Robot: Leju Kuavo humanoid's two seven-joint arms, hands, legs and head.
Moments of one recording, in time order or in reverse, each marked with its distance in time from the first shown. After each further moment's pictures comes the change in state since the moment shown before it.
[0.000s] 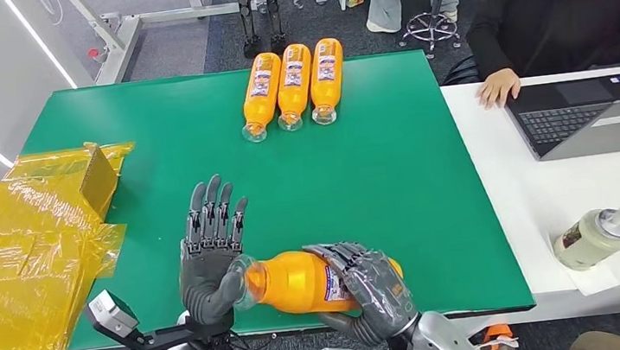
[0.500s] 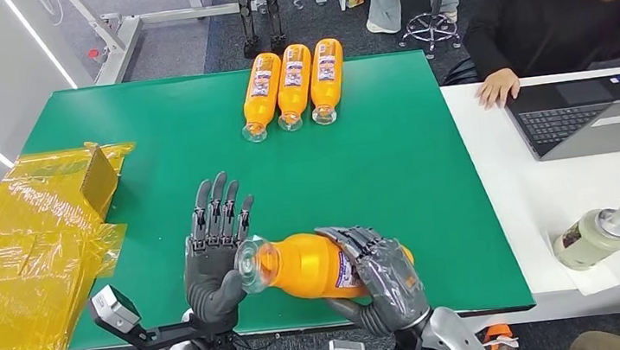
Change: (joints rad) left arm -0.008 0.003 -0.025 -0.003 0.039 -0.011 0.013; right arm 0.046 0.064 -0.113 -0.060 0.064 -0.017 -0.050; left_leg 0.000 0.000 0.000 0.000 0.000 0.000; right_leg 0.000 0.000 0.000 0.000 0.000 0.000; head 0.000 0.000
